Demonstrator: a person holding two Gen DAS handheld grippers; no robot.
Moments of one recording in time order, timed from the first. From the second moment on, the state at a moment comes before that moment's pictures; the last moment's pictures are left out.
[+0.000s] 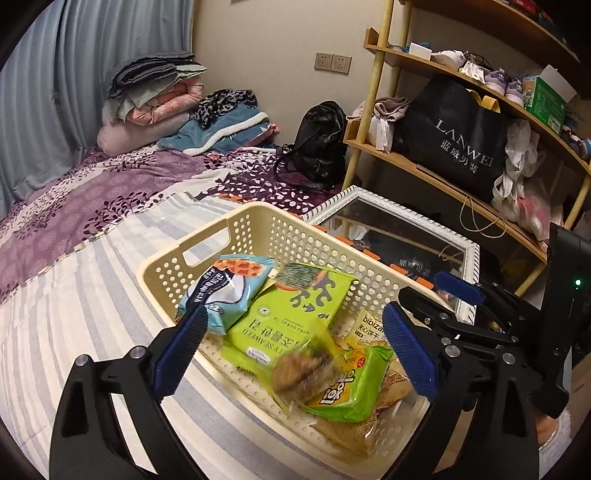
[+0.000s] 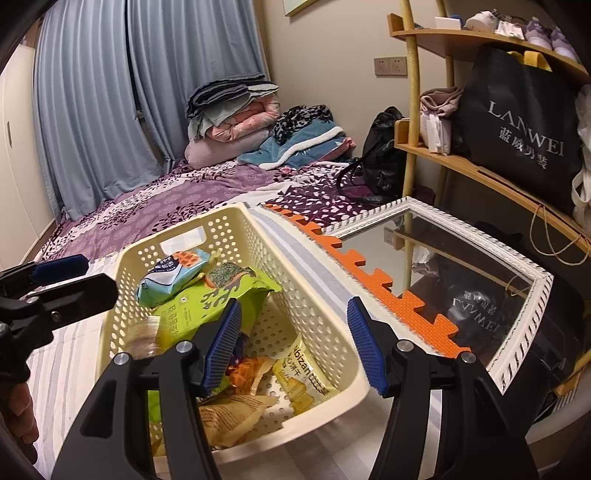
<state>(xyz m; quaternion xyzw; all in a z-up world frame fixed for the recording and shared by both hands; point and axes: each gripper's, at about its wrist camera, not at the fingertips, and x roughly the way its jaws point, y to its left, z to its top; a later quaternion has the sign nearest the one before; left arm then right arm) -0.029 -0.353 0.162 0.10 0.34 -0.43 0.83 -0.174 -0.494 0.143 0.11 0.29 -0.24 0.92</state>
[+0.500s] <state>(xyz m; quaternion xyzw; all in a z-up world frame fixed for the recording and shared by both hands) -0.032 -0.341 0.166 0.11 0.33 -0.40 0.85 -0.175 -0.481 0.149 0.11 0.28 -0.23 0.92</state>
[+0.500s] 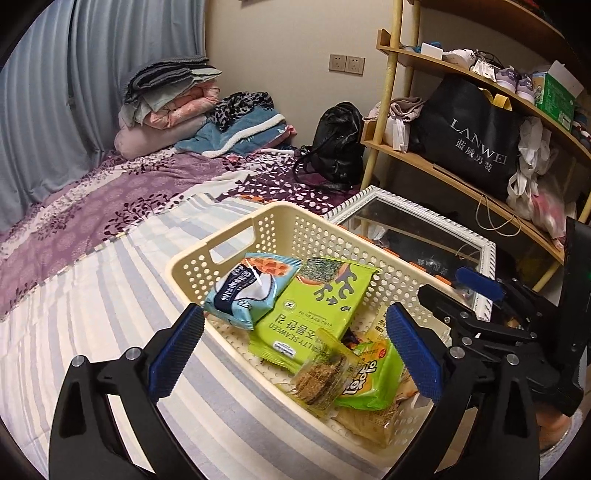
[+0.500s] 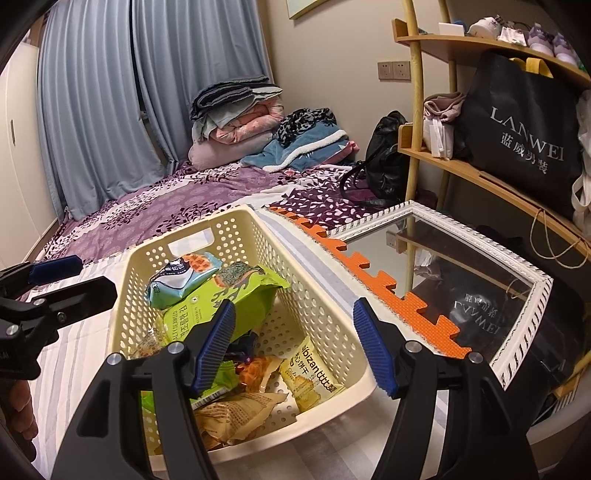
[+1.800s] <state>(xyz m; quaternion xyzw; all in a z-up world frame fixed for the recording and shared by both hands) -0.068 -0.276 0.200 0.19 0.20 -0.19 0.94 -0.190 -0.418 0.176 0.05 0.29 -0.24 0.92</state>
